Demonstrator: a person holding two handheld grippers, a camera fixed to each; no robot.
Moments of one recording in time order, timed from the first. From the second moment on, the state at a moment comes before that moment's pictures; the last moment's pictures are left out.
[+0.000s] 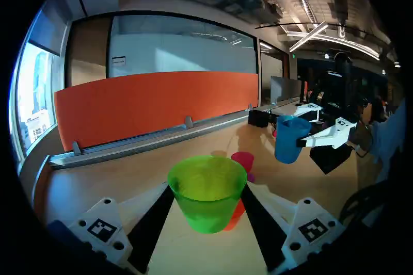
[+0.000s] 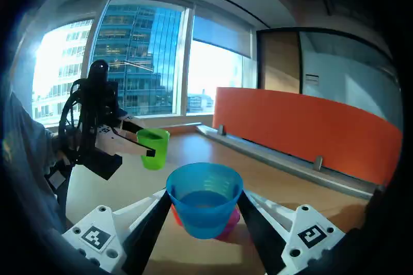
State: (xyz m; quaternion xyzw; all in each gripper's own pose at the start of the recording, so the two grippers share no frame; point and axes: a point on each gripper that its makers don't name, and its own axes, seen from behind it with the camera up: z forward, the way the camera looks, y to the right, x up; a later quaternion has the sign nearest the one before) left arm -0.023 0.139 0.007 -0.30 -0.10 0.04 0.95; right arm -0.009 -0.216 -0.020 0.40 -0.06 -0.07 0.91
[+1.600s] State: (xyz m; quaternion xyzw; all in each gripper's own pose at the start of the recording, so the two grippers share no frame) left arm 0.009 0.210 -0.030 -0.35 -0.03 0.04 0.94; right arm 0.081 -0.234 -0.001 0.42 0.04 -0.18 0.89
